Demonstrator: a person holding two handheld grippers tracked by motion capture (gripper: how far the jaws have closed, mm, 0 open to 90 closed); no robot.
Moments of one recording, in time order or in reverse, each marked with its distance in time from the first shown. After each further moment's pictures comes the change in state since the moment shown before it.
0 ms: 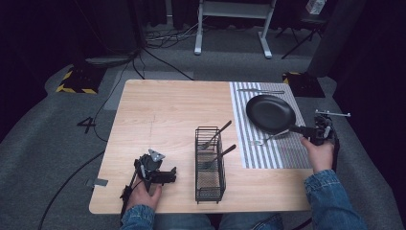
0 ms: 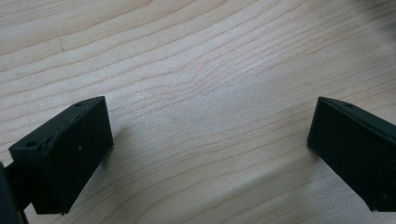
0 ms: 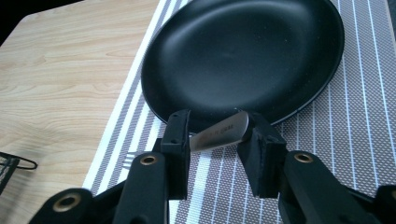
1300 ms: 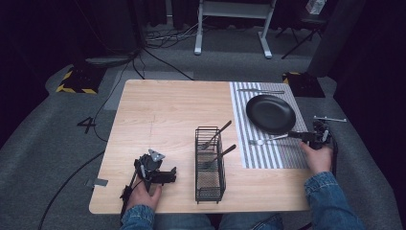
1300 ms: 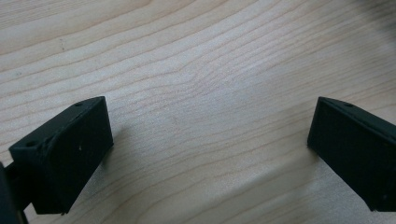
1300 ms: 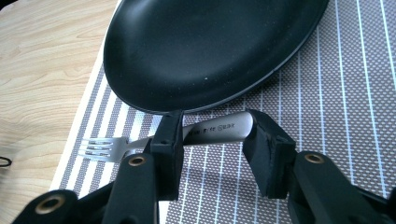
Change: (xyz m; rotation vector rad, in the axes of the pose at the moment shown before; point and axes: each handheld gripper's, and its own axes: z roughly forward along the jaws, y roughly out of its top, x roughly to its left) left arm 0.000 0.000 0.000 0.000 0.000 0.002; right arm -0.032 -0.018 0.023 0.068 0.015 0.086
